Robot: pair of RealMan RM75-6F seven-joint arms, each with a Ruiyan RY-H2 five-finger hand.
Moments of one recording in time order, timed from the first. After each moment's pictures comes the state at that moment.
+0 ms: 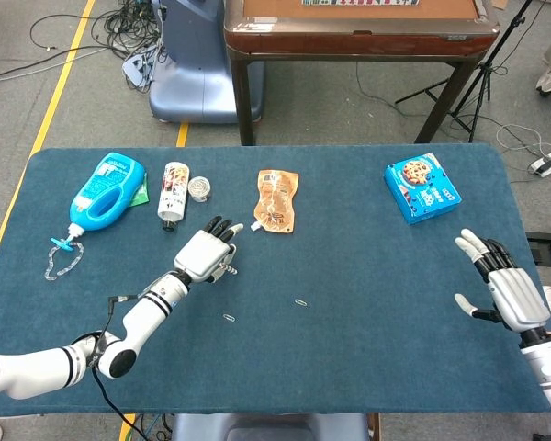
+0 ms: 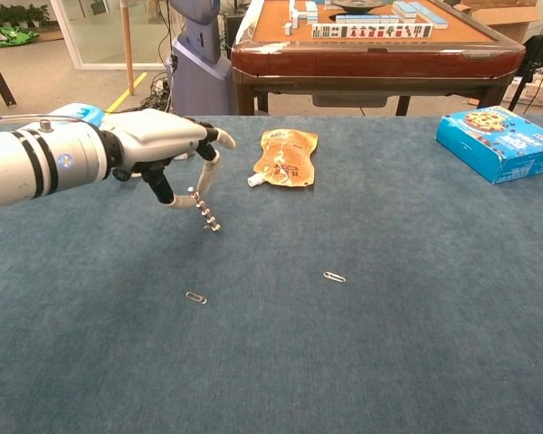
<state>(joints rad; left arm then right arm) -0.94 -1.54 -0.15 -1.37 1.12 0.82 0.45 0.25 -1.09 0.02 -1.43 -1.57 1.32 0.39</state>
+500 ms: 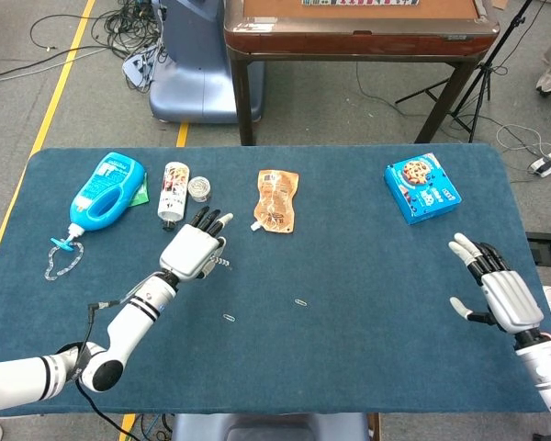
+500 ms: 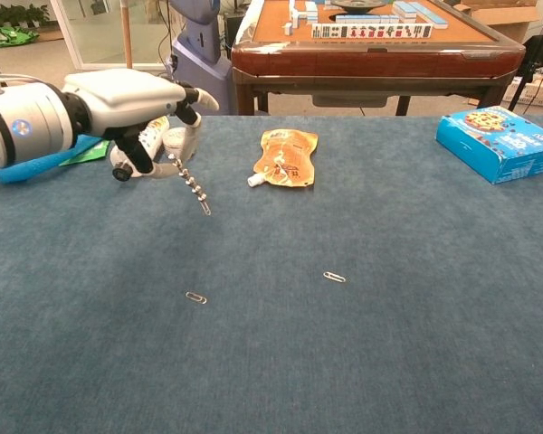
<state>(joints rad) -0.91 -1.41 -0.16 -1.60 1.04 0.95 0.61 0.26 -1.10 0.01 -1.43 -1.58 1.31 0.38</state>
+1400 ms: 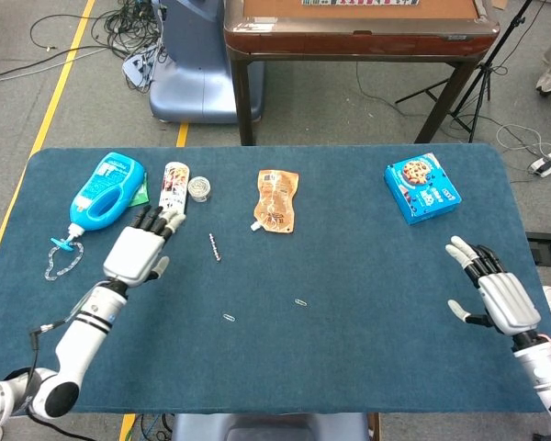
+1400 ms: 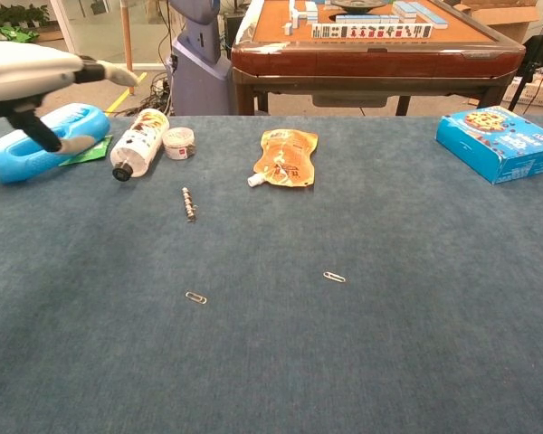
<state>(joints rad) -0.74 -1.22 -0.09 -1.76 1.06 1.14 0.52 0.26 -1.10 0.00 -1.43 -1.59 1.31 0.37</state>
